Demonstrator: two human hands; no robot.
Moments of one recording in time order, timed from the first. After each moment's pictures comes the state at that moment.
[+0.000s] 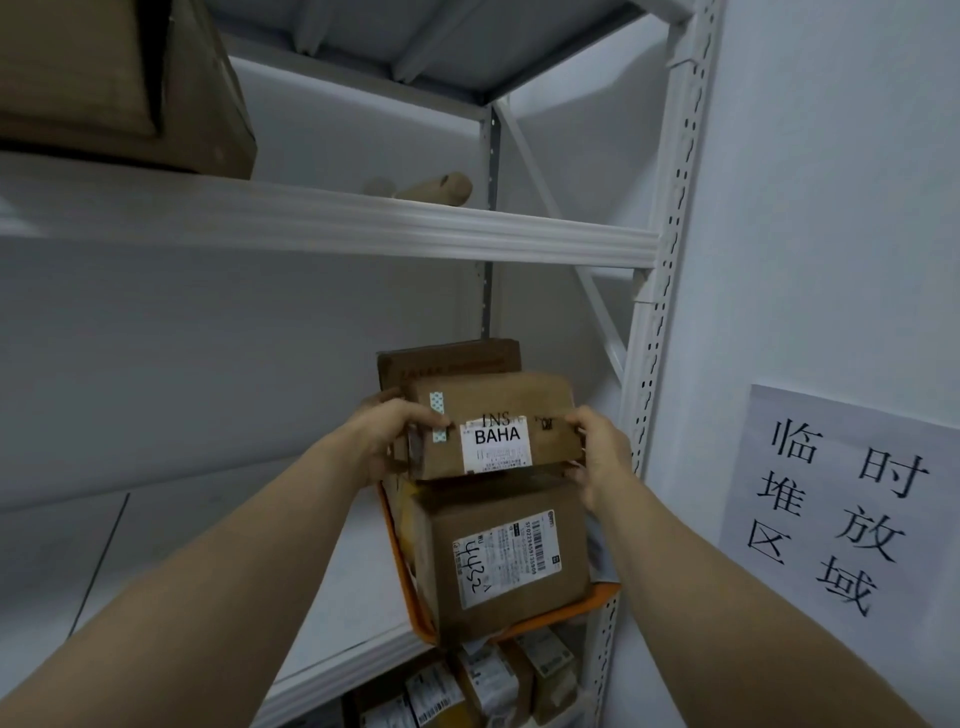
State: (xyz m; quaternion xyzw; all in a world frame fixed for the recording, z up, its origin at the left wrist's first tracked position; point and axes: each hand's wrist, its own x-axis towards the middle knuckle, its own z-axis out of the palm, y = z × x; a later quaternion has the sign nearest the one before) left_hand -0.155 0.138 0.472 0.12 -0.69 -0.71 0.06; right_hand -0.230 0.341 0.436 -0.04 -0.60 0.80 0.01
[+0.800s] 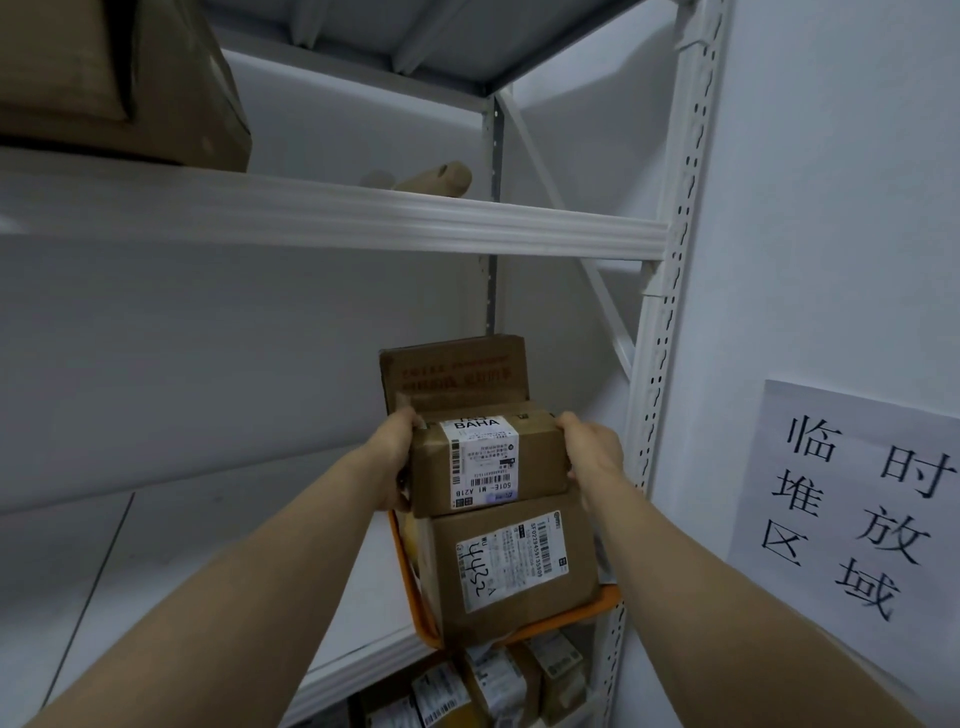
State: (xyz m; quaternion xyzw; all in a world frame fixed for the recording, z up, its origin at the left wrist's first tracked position) left_hand -0.170 0.148 0.449 0.25 -0.65 -0.72 0.01; right_hand -0.242 0.332 0.429 -0.05 -0.74 0.67 0.06
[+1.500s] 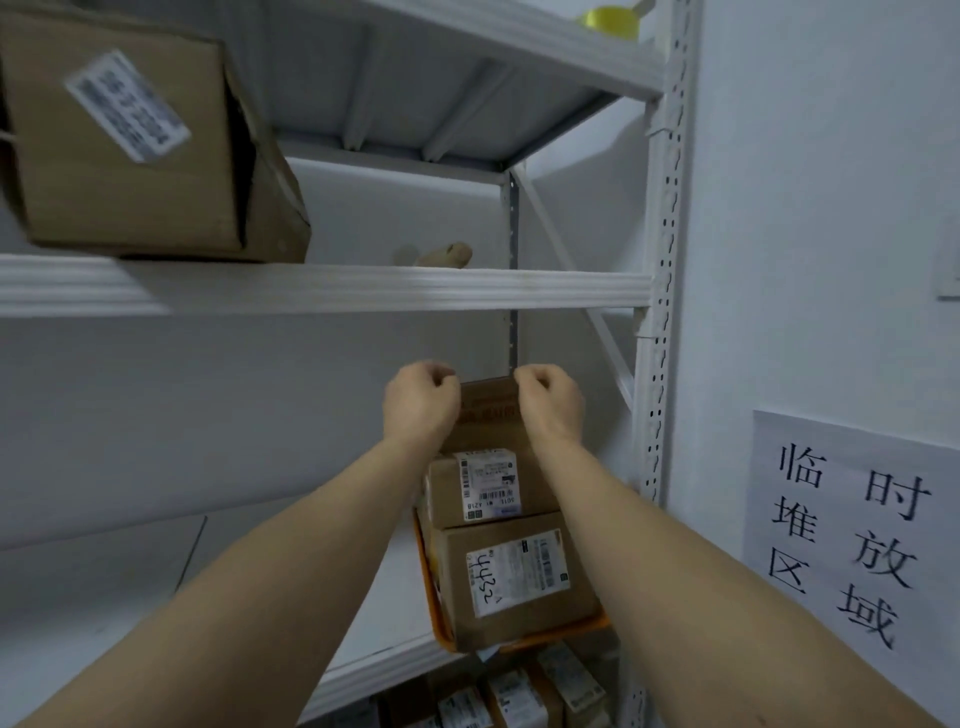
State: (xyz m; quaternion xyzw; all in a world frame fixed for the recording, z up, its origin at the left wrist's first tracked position) left_hand -0.110 0.203 0.527 0.14 -0.81 -0.42 0.38; right_hand -0.165 0.313 0.510 0.16 -0.70 0.67 0.18
